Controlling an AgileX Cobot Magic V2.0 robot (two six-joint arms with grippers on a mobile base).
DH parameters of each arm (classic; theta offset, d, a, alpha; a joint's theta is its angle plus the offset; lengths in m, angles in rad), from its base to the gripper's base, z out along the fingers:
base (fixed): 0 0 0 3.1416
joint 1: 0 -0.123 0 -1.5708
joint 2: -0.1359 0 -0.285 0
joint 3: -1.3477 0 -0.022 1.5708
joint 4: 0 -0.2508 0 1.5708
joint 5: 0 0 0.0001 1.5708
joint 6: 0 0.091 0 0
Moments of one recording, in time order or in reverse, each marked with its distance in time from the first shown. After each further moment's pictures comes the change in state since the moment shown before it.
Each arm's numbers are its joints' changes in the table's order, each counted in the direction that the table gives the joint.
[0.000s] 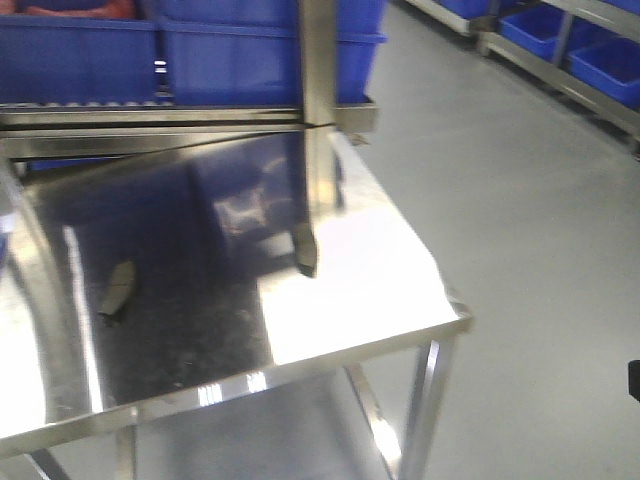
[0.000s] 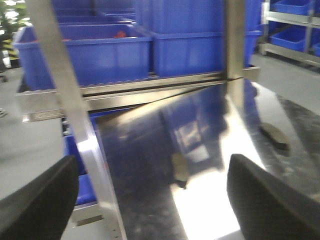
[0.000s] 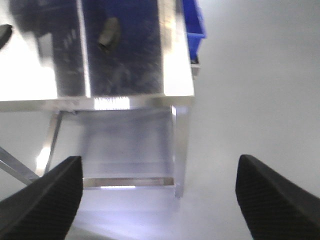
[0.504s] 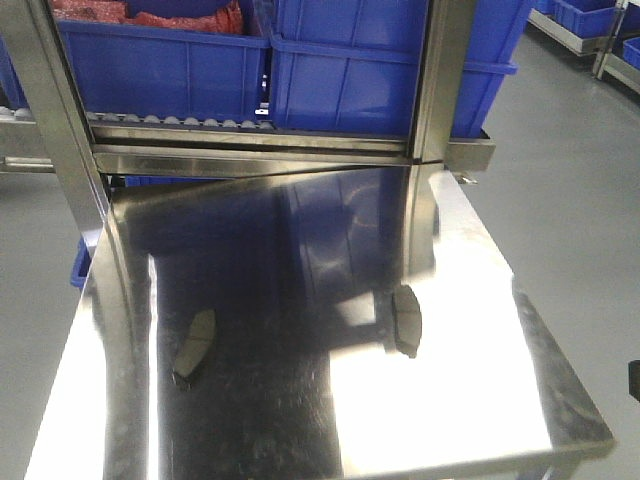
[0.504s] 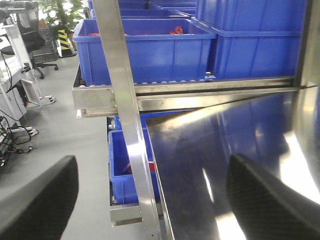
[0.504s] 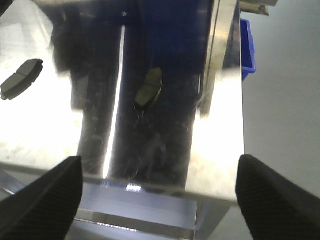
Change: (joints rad) left arm 0.000 0.000 0.000 0.000 0.000 0.000; right arm 0.000 0.000 0.000 -0.001 0.000 0.000
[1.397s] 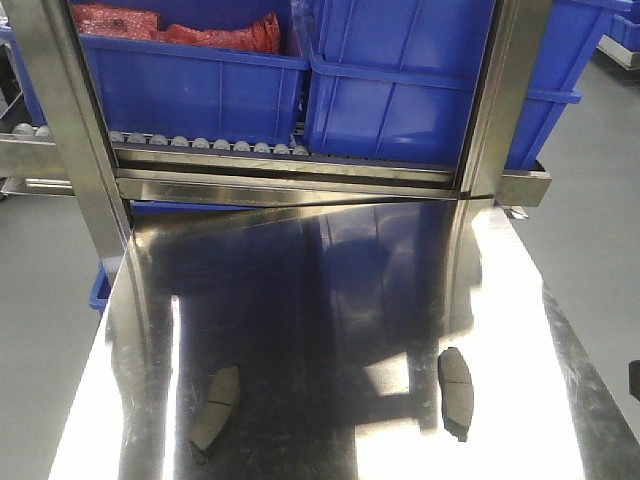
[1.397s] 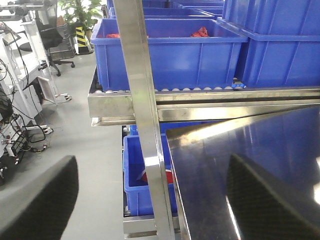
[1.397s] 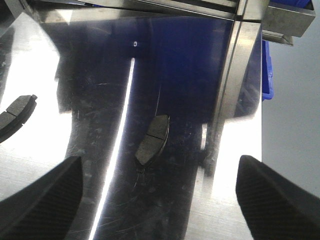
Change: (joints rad) left arm 0.000 0.000 0.000 0.000 0.000 0.000; right arm 0.000 0.000 0.000 0.000 0.000 0.000
